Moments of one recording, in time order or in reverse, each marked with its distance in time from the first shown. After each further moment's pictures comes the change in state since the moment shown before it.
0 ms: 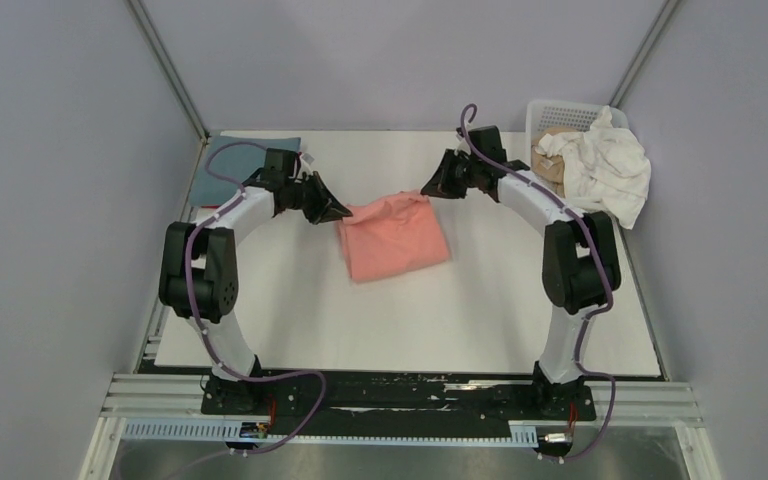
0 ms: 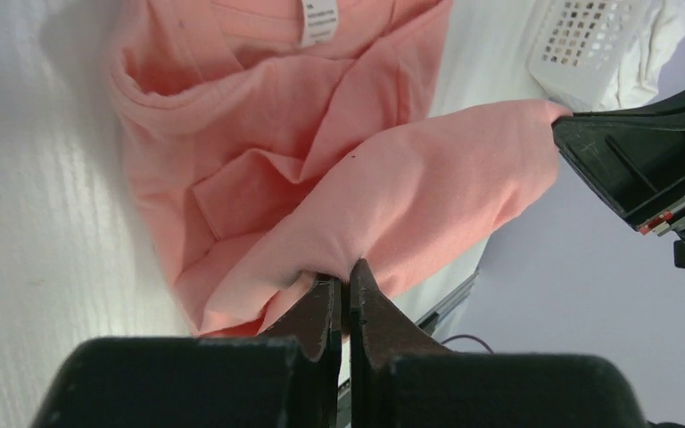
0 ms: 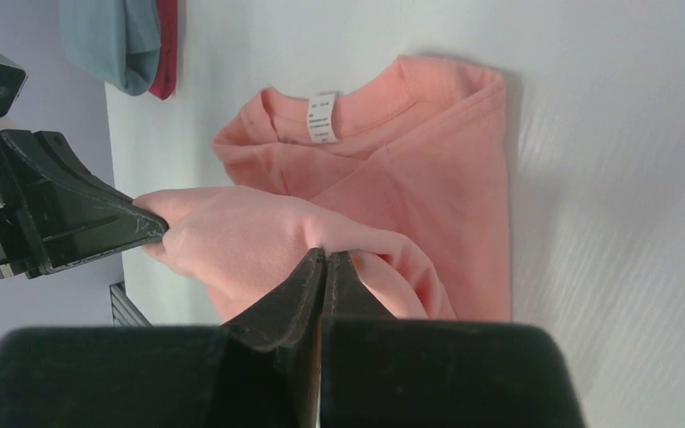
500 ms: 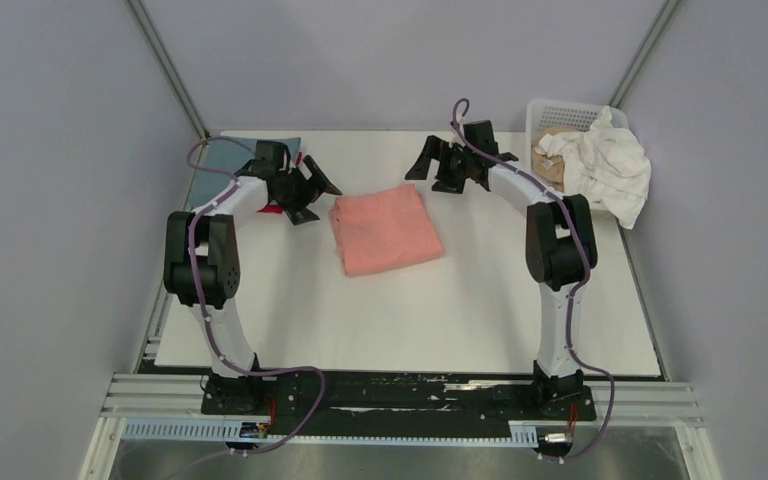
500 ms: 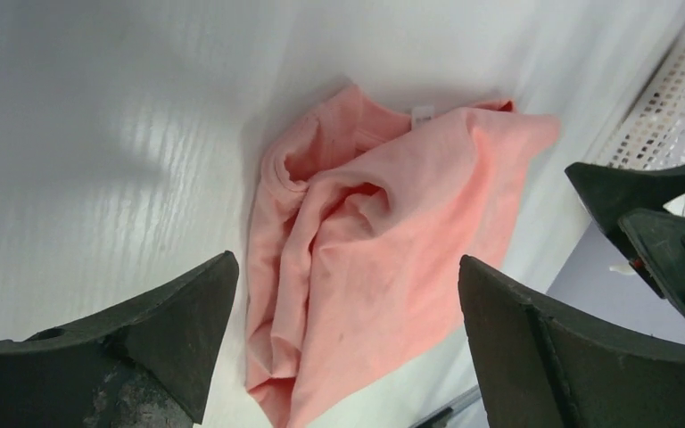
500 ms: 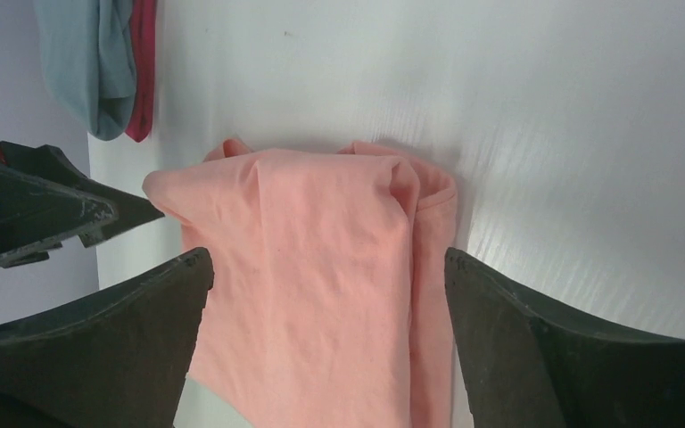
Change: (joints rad) left arm 0.071 0.138 0.119 -0.041 -0.190 -0.014; right arm -0.021 0.273 0.233 0.045 -0.034 -0.044
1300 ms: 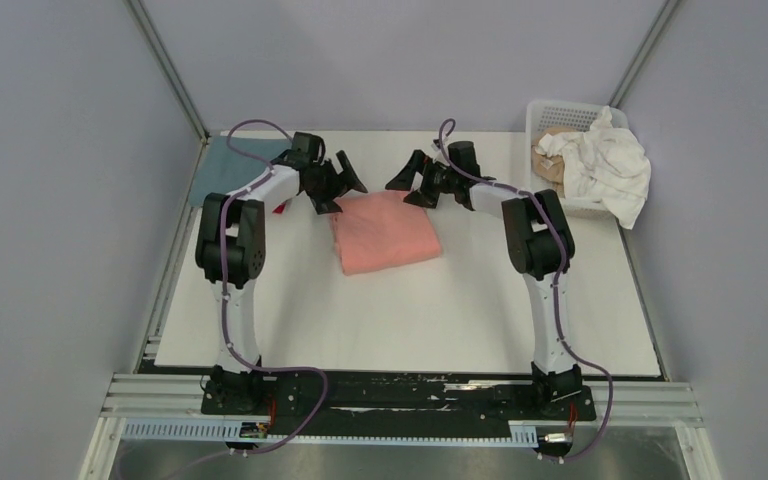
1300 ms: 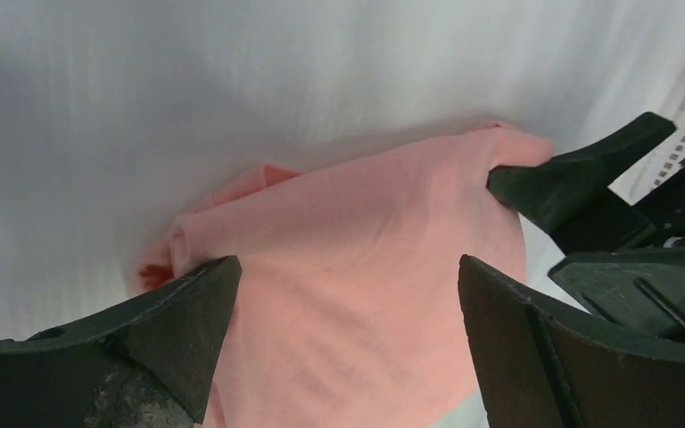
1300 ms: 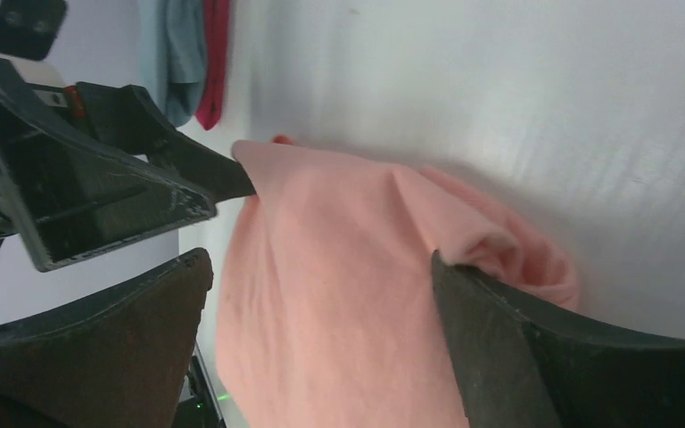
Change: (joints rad) left arm -0.132 0.178 0.234 -0.025 -0.101 0.075; right arm 0.041 0.116 -0.092 0.408 -0.191 0.220
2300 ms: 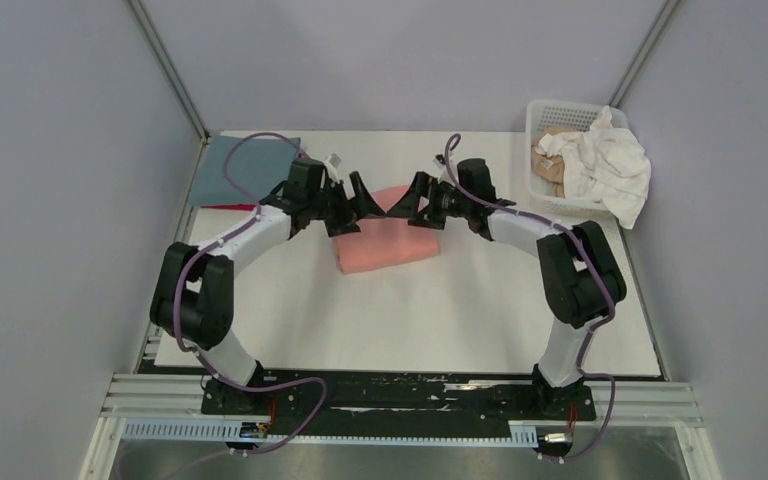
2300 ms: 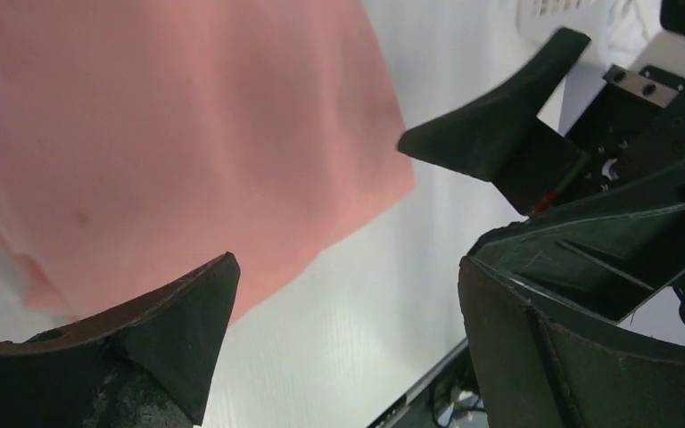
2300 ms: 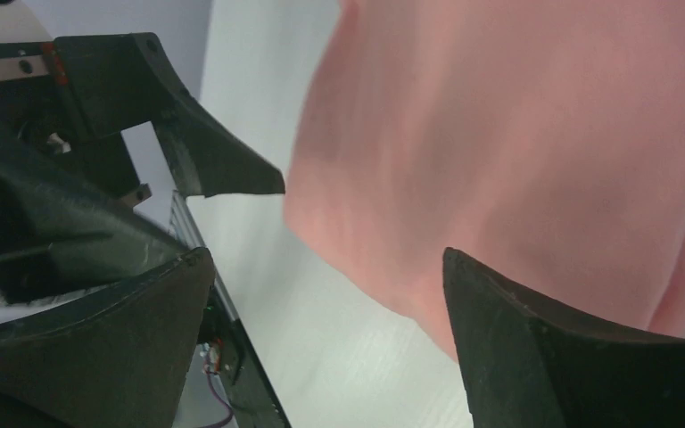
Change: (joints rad) left arm -0.091 -0.472 -0.432 0.188 0.080 -0.007; right arm 0.059 -0.464 -0.446 0.018 0.032 -0.073
